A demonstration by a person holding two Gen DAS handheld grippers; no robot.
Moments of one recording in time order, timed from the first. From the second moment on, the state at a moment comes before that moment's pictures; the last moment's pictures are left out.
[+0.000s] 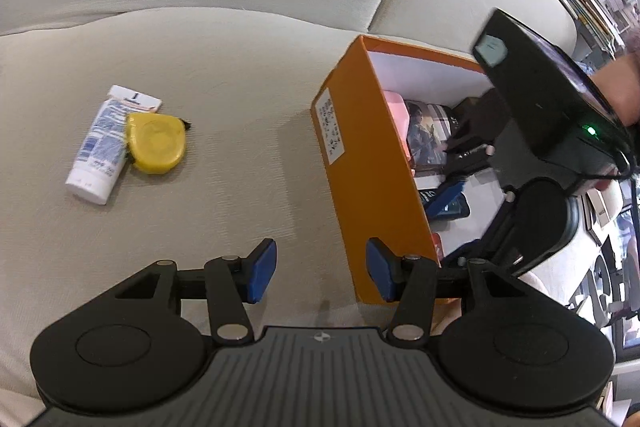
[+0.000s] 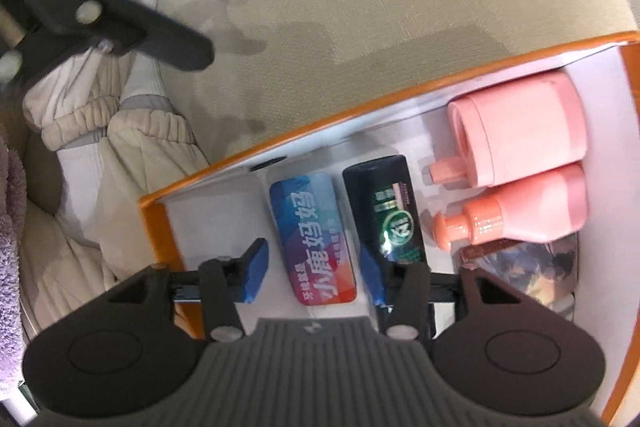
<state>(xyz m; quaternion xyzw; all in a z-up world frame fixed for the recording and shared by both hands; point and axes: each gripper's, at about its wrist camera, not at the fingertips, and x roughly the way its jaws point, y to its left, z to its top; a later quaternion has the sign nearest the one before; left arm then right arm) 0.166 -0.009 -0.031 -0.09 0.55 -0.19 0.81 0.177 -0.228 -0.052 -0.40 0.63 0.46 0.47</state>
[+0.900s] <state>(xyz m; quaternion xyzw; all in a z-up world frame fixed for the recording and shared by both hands) 0.168 0.075 -0.010 -0.12 0.49 -0.10 0.86 0.170 -0.134 0.041 -0.33 0.46 0.41 0.71</state>
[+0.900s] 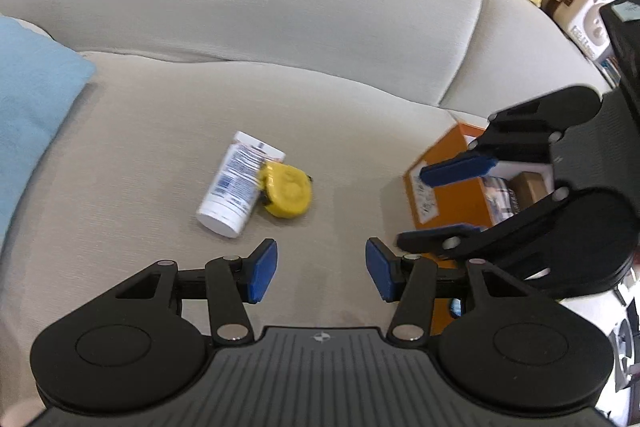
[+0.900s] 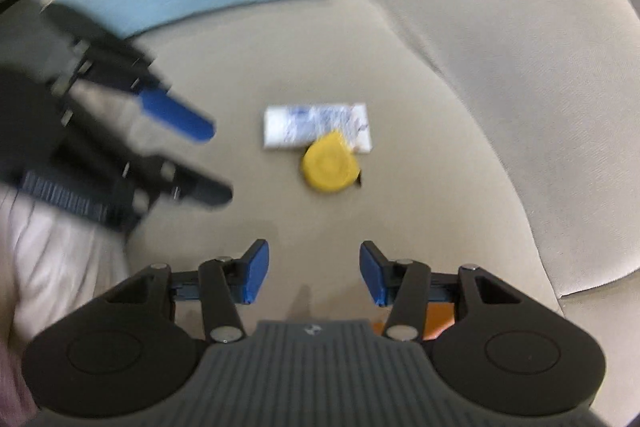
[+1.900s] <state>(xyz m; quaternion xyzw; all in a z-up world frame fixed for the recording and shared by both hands) 0.233 0.144 -0.096 -0.14 0.50 -0.07 0.85 0.241 -0.106 -0.064 0.01 0.54 0.20 0.82</state>
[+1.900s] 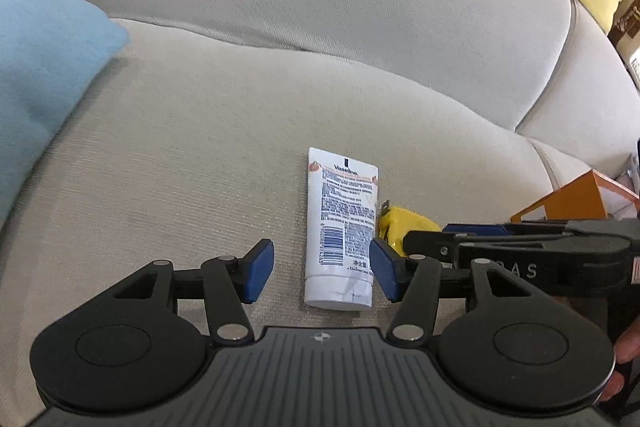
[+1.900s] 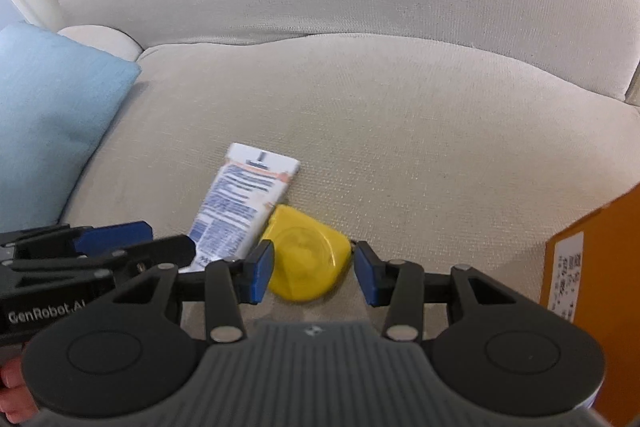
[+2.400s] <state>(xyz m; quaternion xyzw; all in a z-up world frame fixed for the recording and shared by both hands) 0.239 0.126 -0.105 -0.08 0.51 -0.10 0.85 0.244 -0.102 -0.060 -0.04 0.52 0.22 0.82</state>
